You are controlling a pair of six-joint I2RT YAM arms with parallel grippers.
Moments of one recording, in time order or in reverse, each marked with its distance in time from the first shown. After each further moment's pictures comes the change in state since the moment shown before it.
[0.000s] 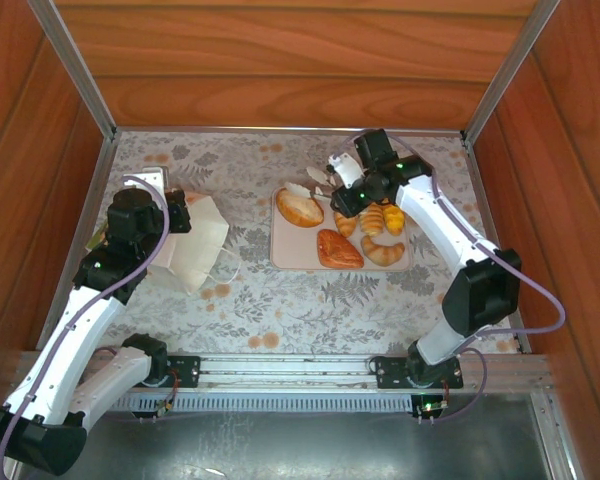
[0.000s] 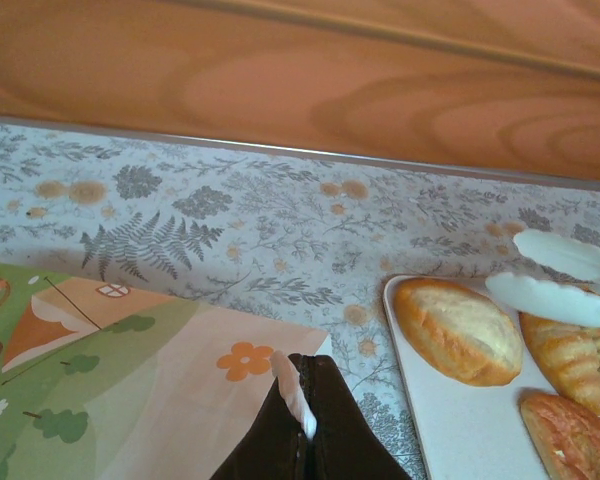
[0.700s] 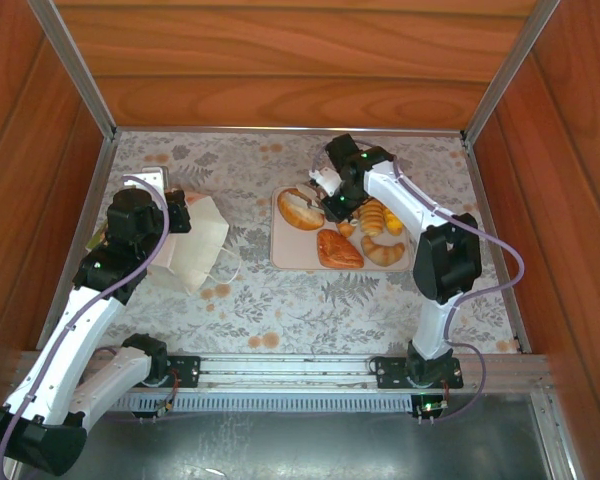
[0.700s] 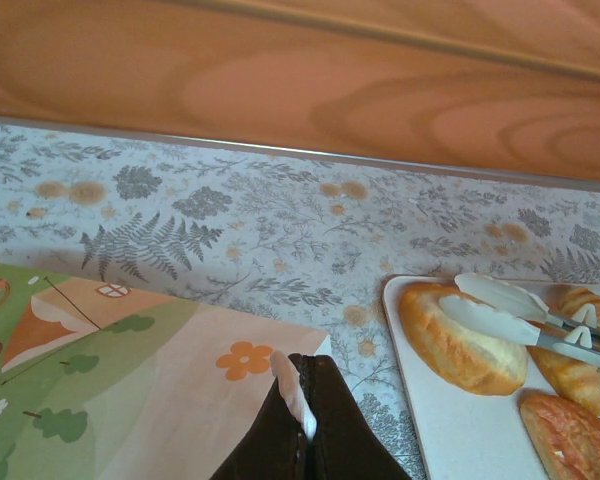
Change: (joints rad) left arm 0.000 -0.001 0.000 0.000 0.000 -0.001; right arm 0.058 0.267 0.157 -0.163 0.119 -0.079
